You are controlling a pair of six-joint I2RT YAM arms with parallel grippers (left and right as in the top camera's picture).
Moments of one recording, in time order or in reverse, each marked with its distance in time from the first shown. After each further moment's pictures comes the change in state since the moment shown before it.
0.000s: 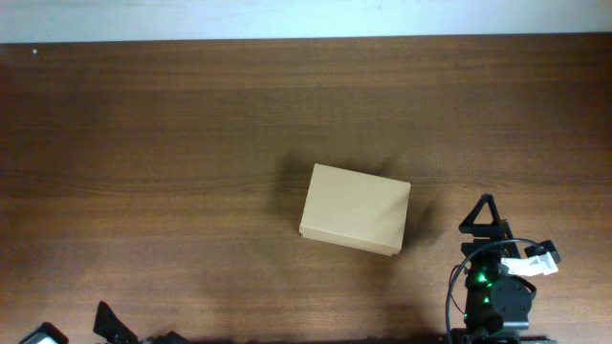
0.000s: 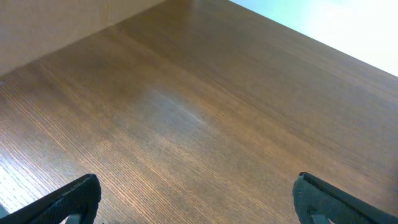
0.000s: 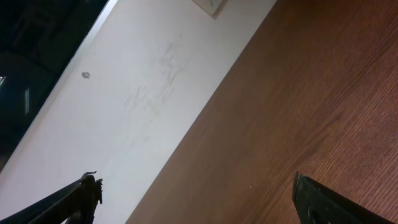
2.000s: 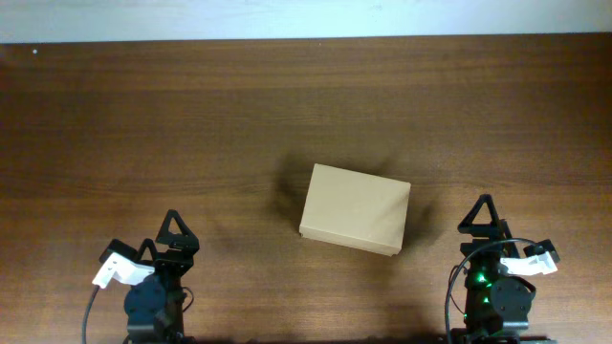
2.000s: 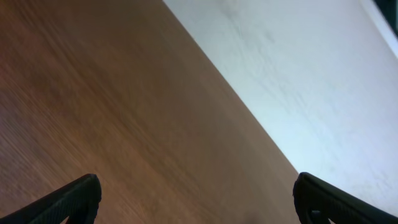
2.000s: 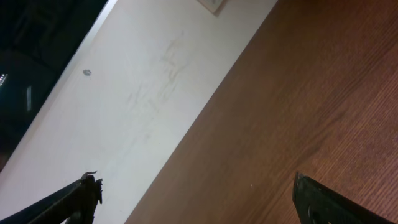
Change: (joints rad) left arm 0.540 0.018 -0.758 1.347 0.656 0.010; right arm 0.000 -0.002 -0.004 0.004 -0.010 -0.003
